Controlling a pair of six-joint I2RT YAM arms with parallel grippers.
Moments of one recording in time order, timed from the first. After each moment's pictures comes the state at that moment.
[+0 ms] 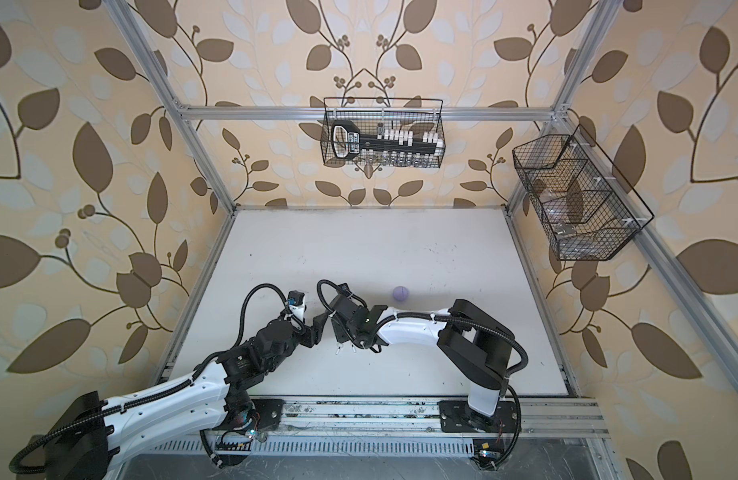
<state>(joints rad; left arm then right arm) -0.83 0.81 0.24 0.12 -0.39 -0.34 1.03 1.81 1.06 -0.25 0.25 0.59</state>
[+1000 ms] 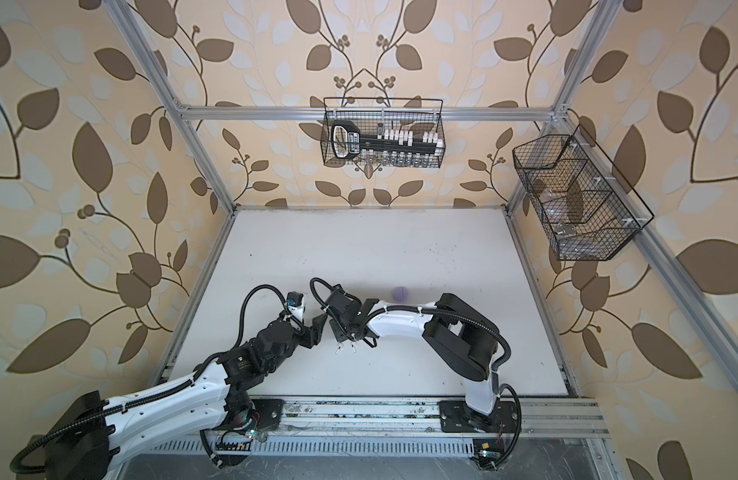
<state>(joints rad) -0.83 0.80 0.22 0.12 -0.40 -0.35 1.02 1.89 1.15 -0.36 0.20 0.49</state>
